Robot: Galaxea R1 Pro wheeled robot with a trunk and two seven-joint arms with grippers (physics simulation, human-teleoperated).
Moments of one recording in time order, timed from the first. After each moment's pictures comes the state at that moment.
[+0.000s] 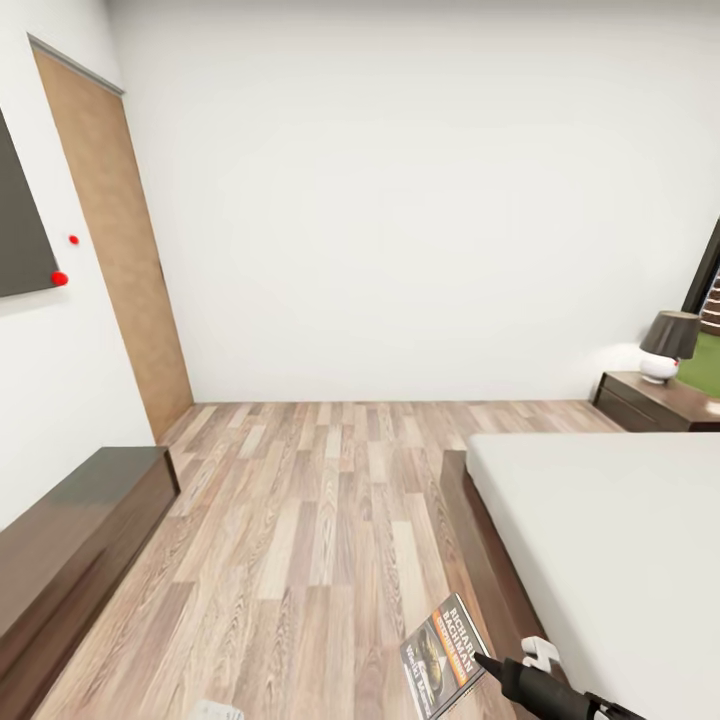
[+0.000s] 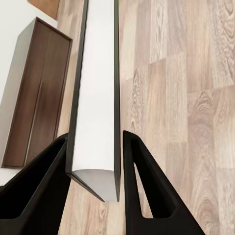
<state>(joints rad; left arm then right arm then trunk) -0.44 0.10 -0.21 -0.02 0.08 -0.20 -0.28 -0.55 -0.22 -0.37 0.03 -0.03 -0.03 0.90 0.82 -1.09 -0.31</state>
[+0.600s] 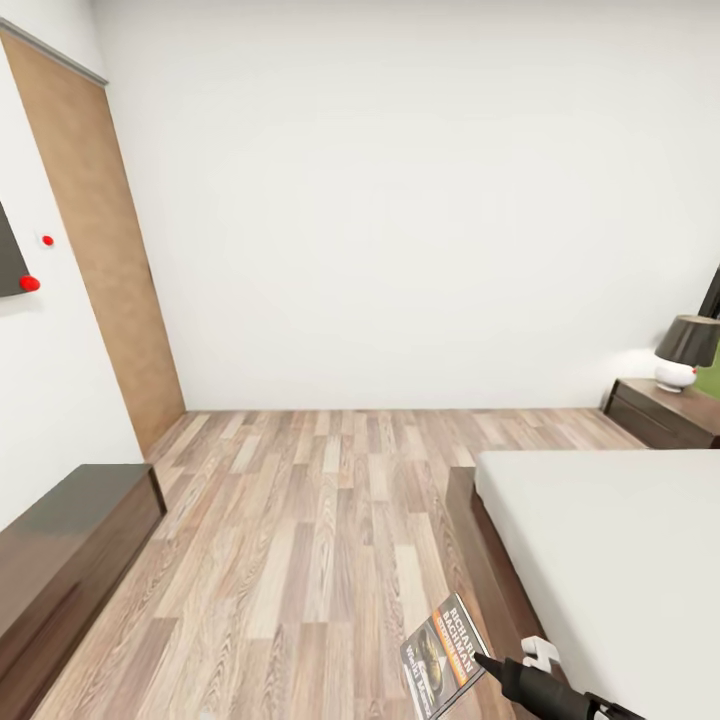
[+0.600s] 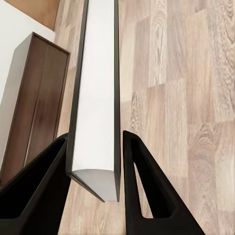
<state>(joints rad) -0.41 0.09 -0.20 -0.02 0.08 -0.20 -0.28 -0.55 -0.22 -0.37 0.03 -0.03 -0.03 0.90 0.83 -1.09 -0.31</state>
